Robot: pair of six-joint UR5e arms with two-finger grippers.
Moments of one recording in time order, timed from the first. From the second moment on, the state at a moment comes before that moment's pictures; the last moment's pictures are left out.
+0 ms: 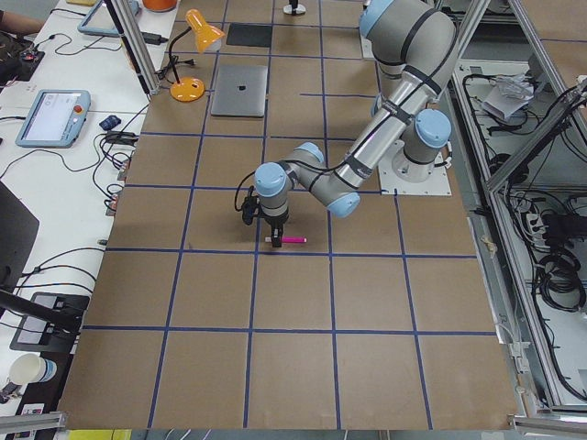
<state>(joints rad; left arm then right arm) -0.81 -2.00 -1.91 -0.84 1.64 0.77 0.83 -1.24 2.06 -2.35 -1.55 -0.96</state>
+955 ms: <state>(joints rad) -0.79 -2.00 -1.93 -0.84 1.67 0.76 1.18 -1.15 1.79 -2.24 -1.53 -0.39</state>
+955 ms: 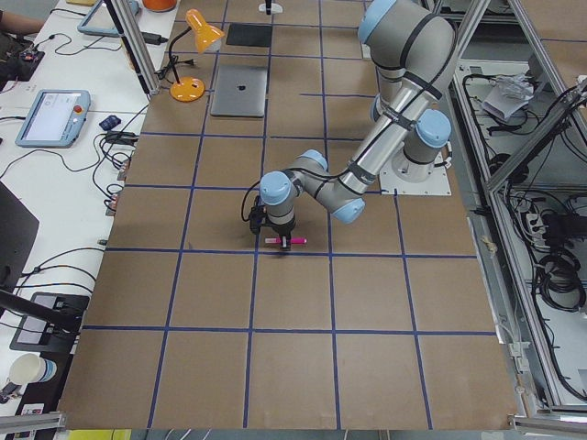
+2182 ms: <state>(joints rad) -1.12 -1.75 -1.94 -1.18 1.69 0.01 1.31 -1.00 1.63 -2.24 -1.54 -0.20</state>
